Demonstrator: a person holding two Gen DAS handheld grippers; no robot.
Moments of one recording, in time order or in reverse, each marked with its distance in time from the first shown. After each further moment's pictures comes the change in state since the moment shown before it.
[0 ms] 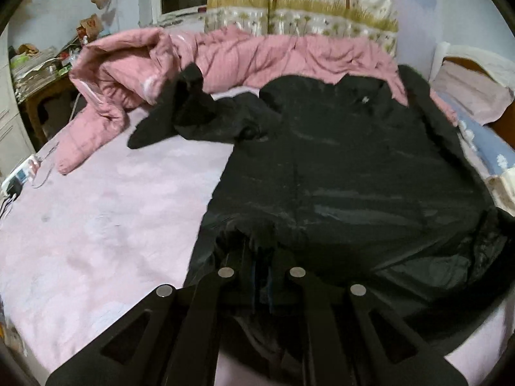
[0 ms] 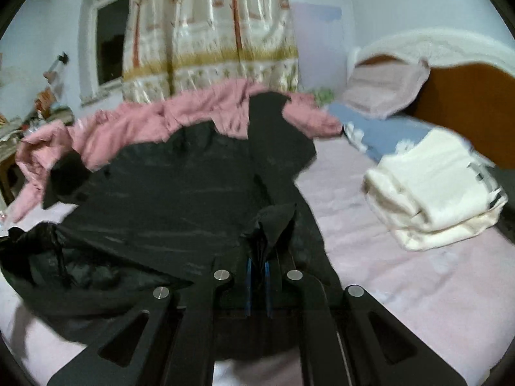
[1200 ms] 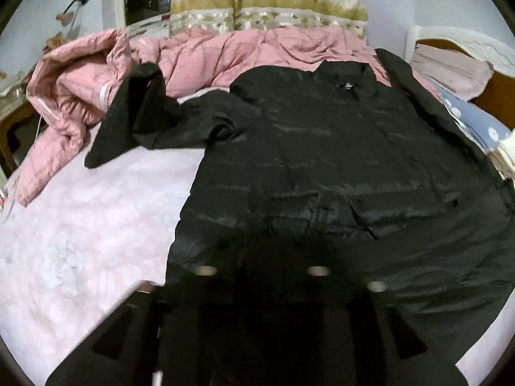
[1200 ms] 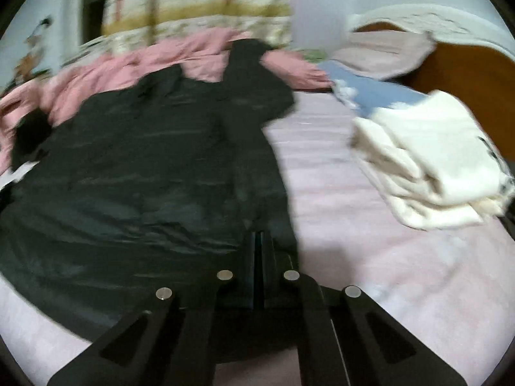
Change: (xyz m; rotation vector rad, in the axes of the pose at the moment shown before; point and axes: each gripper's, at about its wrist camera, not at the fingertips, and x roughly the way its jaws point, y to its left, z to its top) left arm 0.056 0.005 0.001 0.099 -0.035 -0.100; right arm 0.047 -0.038 -0.023 -0.035 0.148 -0.133
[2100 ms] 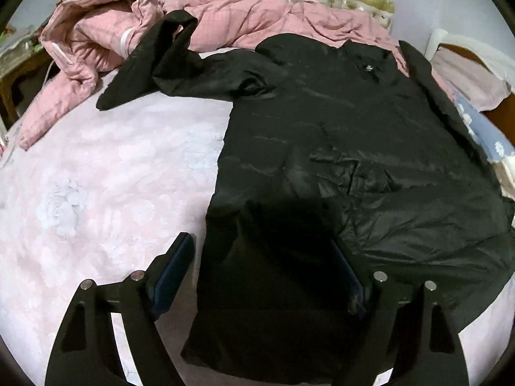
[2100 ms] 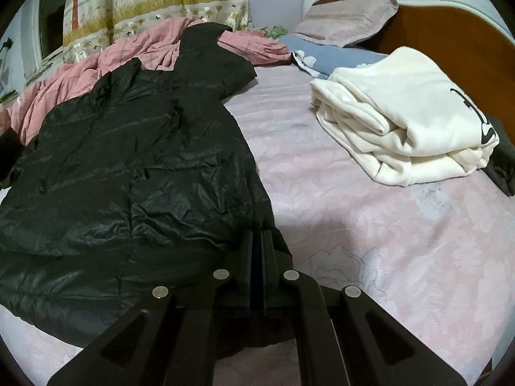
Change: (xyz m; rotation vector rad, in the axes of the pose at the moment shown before) left arm -0.002 0.022 -0.025 -0.100 0.134 0.005; right arm 0.011 -0.019 -0.013 0.108 0.077 -0.045
